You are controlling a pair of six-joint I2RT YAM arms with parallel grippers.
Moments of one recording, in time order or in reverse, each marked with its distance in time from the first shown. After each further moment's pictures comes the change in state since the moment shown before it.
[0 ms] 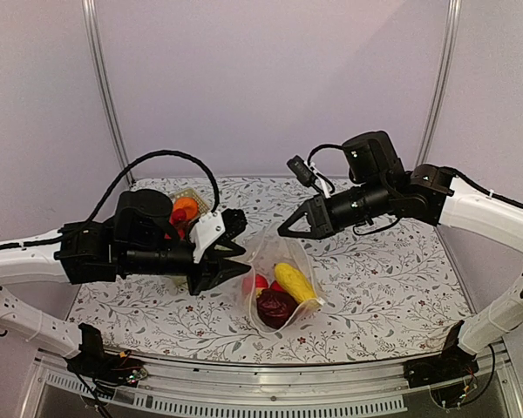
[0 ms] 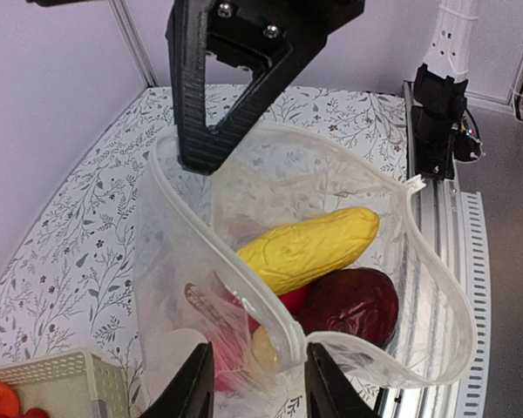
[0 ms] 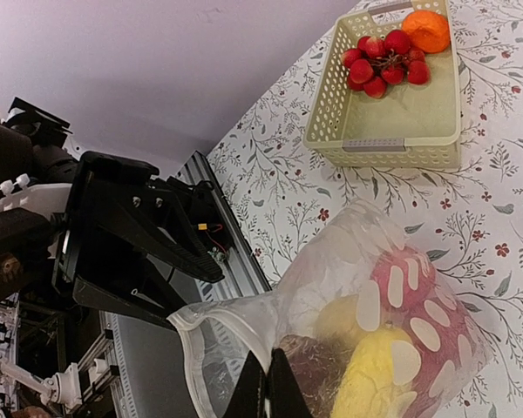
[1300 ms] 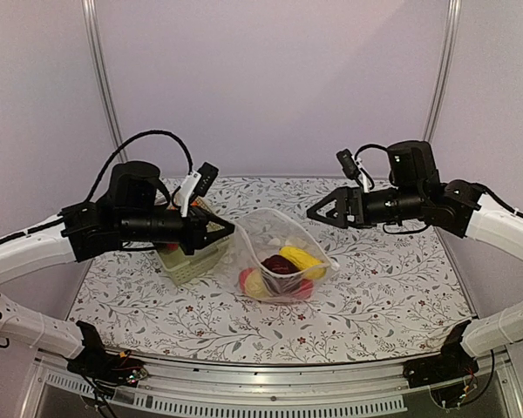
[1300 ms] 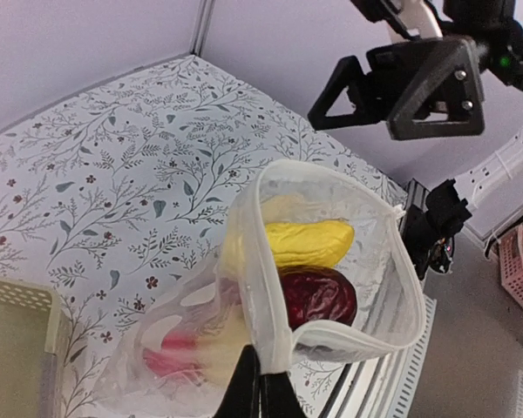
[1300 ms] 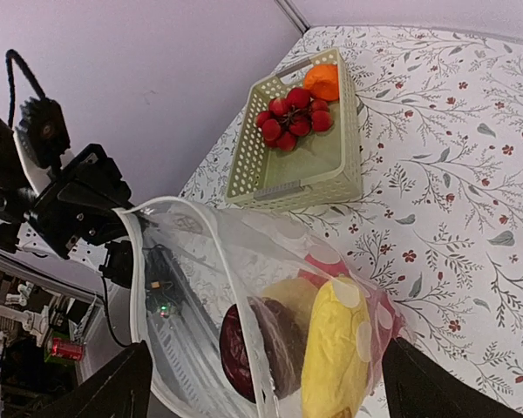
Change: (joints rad) left arm 0.275 0.021 0.021 0.033 0.237 -0.392; right arm -0.173 -0.172 -0.216 0.115 0.067 0.048
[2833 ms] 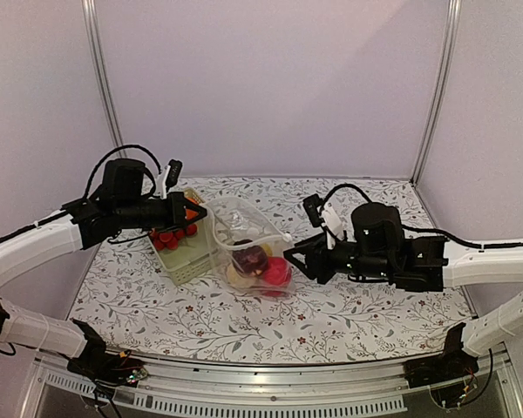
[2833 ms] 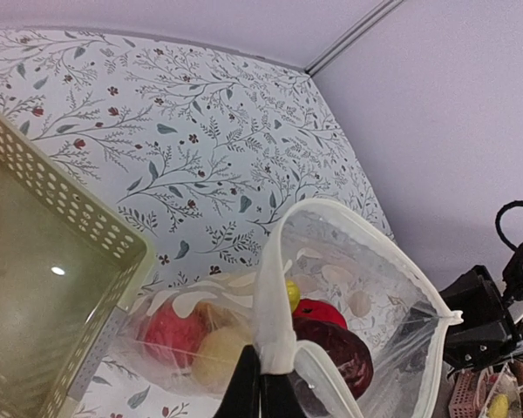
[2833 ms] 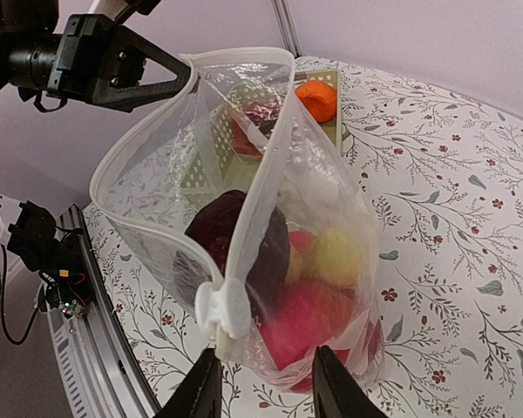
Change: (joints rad) left arm 0.346 0.040 -0.069 0.049 0.110 -0.361; right arm 0.351 0.022 -0.301 0.438 0.523 -0.172
